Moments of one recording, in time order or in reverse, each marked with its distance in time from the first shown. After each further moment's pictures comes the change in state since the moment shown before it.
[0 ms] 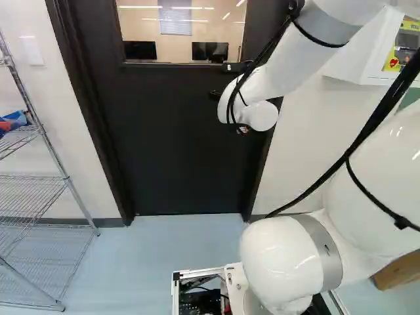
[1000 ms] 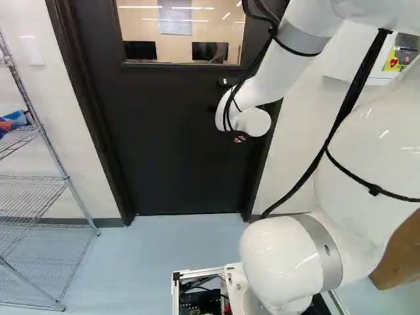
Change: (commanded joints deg) arm -0.1 -7.4 -0.5 0.0 0.0 0.0
